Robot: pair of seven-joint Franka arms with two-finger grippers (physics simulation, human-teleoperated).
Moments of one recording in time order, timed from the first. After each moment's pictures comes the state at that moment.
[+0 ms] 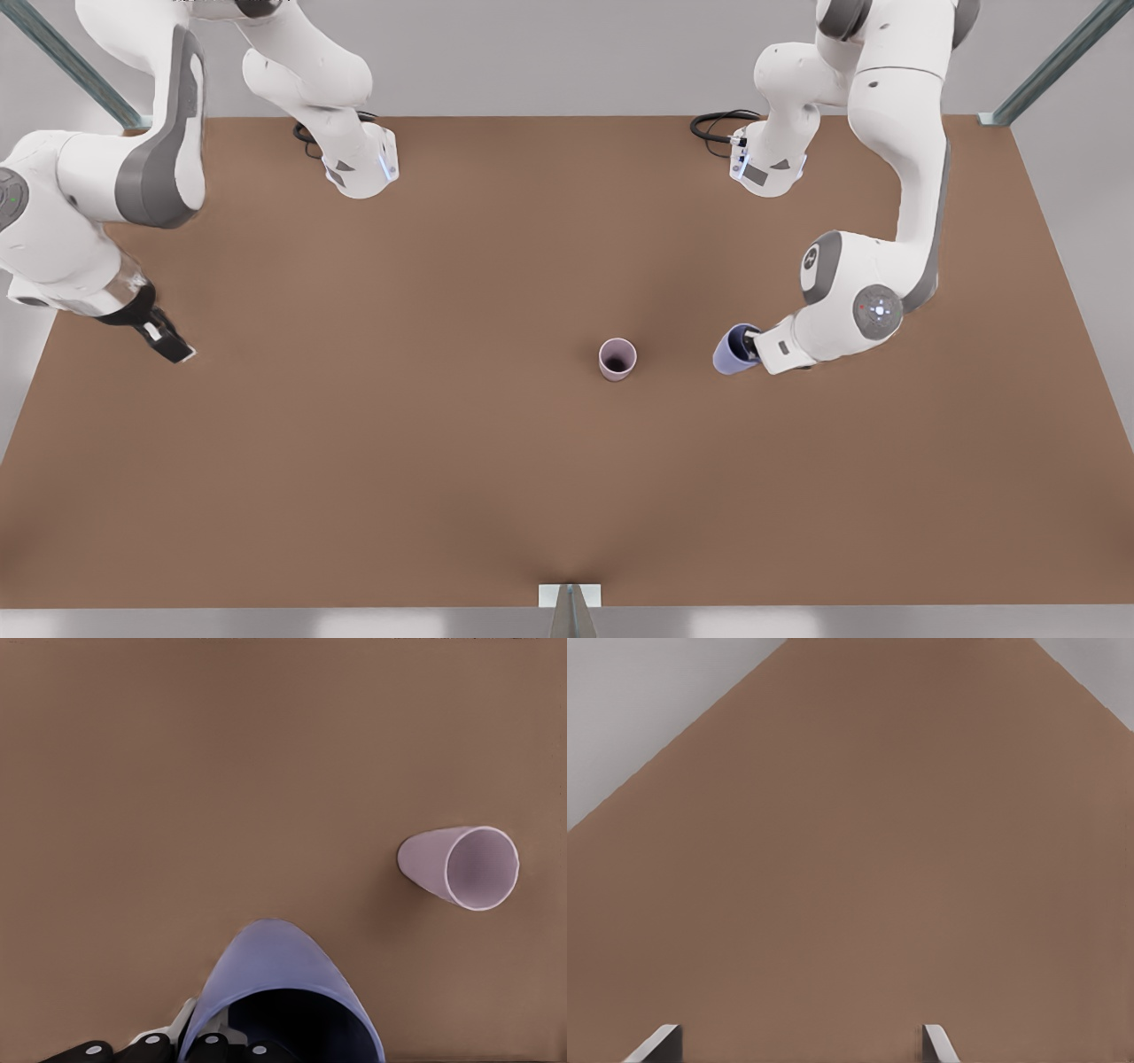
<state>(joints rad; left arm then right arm) -0.16 0.27 -0.12 -1.82 -0.16 1.97 0.19 -0.12 0.14 0.05 -1.50 -0.11 1.68 0.71</state>
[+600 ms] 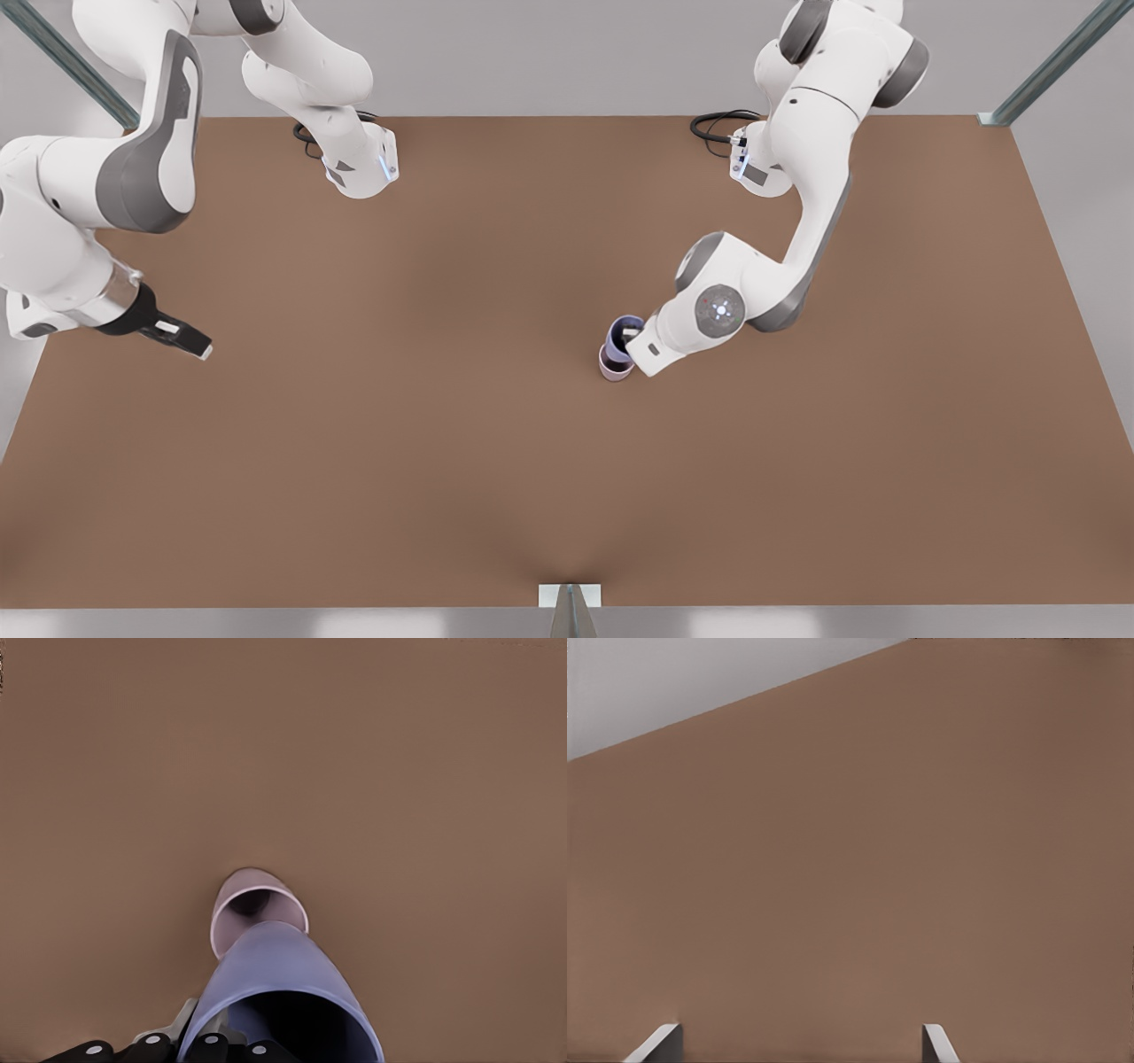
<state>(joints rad) -0.31 0.49 -0.26 -1.58 -0.15 1.94 -0.42 -0.05 0.19 0.01 -1.39 -0.02 1.63 0.31</state>
